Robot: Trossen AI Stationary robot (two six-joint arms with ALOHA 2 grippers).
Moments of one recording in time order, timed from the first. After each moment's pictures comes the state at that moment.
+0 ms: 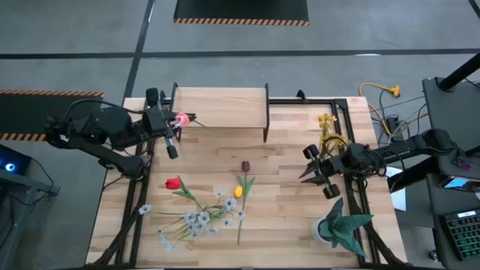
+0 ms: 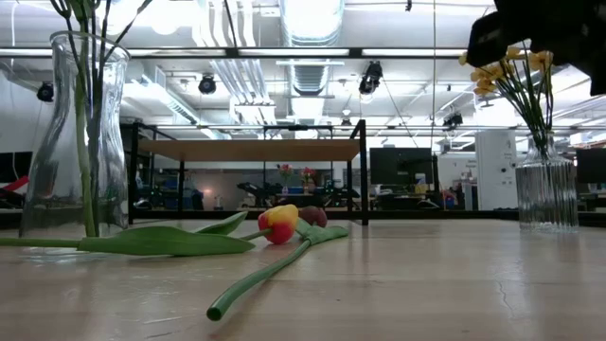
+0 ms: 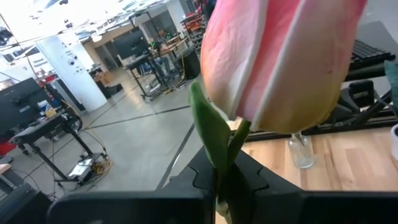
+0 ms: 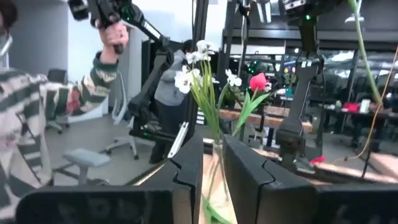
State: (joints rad) left arm -0.25 0.98 1.41 -0.50 -0.66 0.31; right arm 0.13 0.74 0.09 0.87 -0.29 -0.01
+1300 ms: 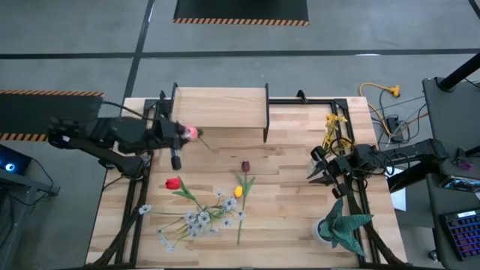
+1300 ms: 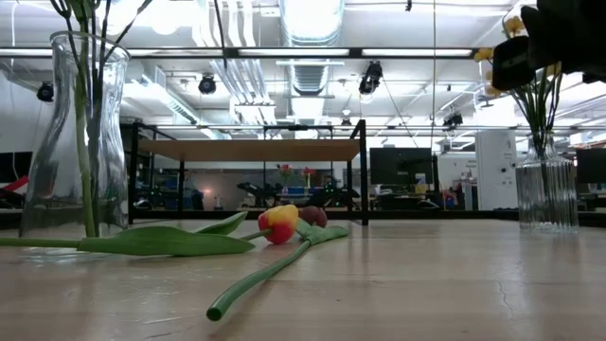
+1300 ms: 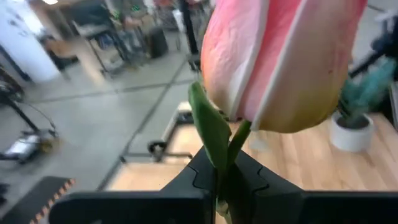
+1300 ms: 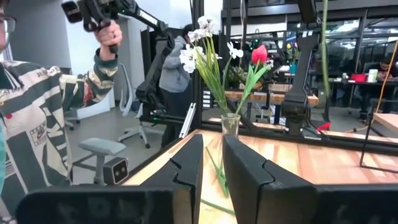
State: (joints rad) left arm -0.25 0.99 1.34 -0.57 -0.53 0.10; right arm 0.13 0.31 0.01 0.44 -0.29 0.08
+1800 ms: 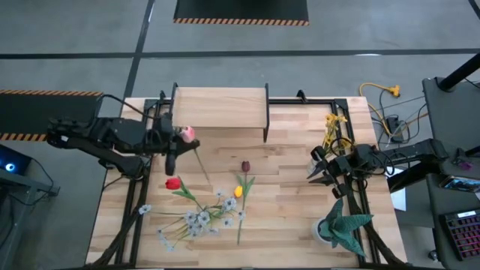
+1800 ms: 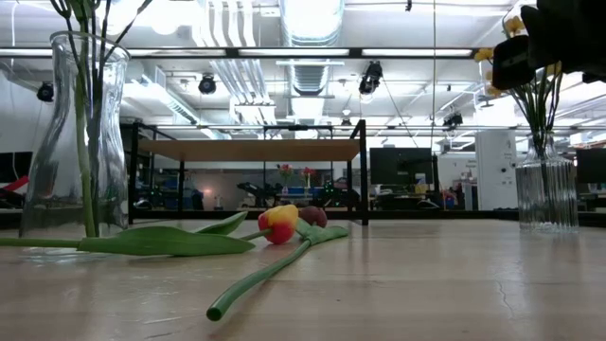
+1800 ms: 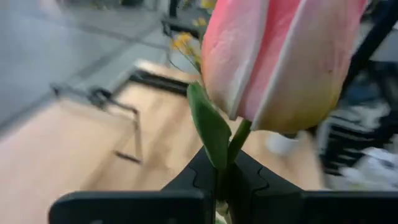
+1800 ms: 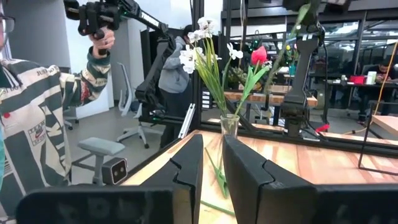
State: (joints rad) left arm -0.25 0.95 1.29 -0.66 -0.39 -0.36; right arm 0.13 0.31 0.01 0.44 -0.29 0.07
